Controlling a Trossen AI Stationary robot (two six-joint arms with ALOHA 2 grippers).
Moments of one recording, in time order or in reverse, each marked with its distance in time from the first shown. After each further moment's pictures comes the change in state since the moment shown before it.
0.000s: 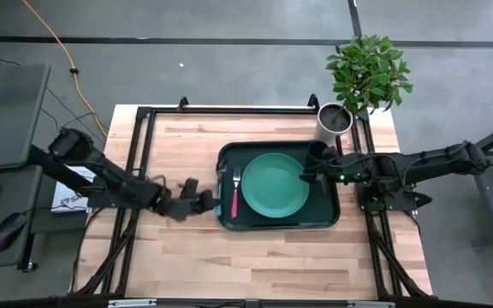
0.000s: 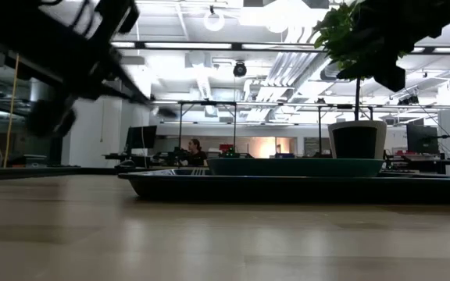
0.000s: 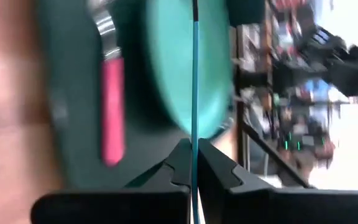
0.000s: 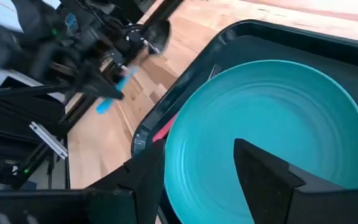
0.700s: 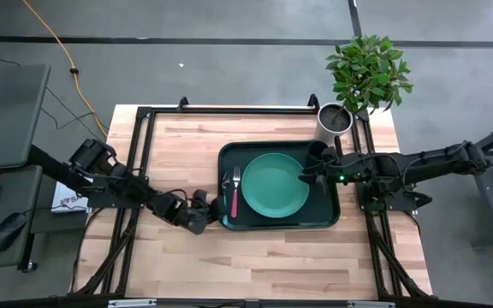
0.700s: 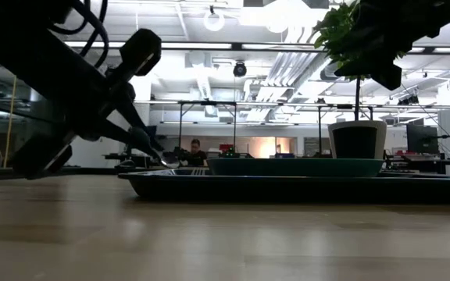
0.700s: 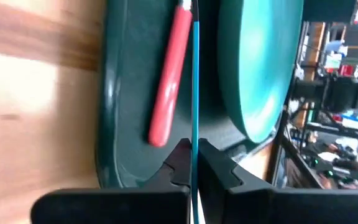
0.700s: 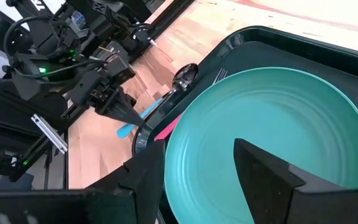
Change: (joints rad) left arm -0.010 0.283 0.114 -0.021 0.050 -0.282; right arm 0.000 0.003 -0.004 0.028 -0.011 -0.063
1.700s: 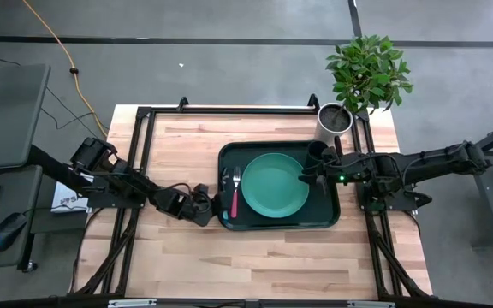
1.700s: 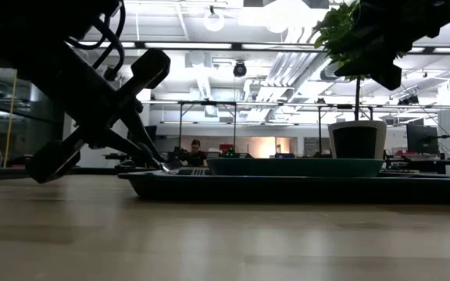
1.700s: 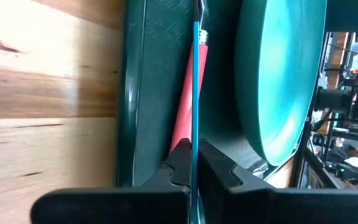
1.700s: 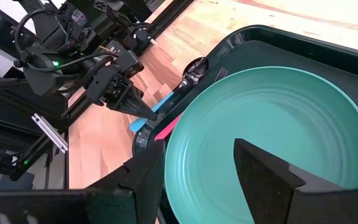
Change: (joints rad) left arm 0.078 0.000 0.000 -0.058 0.069 0.058; right arm 0.000 0.001 0.000 0.000 -0.006 0.000
